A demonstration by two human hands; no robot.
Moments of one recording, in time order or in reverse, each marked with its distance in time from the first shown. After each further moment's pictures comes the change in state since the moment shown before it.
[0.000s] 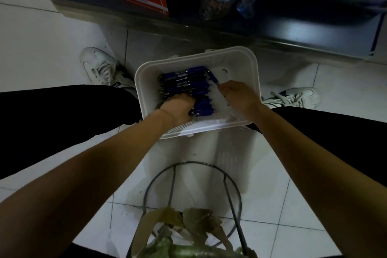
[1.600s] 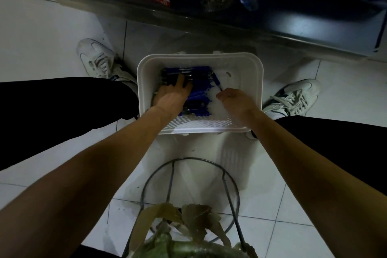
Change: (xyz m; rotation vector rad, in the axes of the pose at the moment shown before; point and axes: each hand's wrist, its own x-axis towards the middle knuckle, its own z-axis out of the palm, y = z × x) left_hand -0.004 -0.001 -0.005 0.361 0.218 -0.081; right_hand -0.010 0.010 0.017 0.063 -0.016 0.091
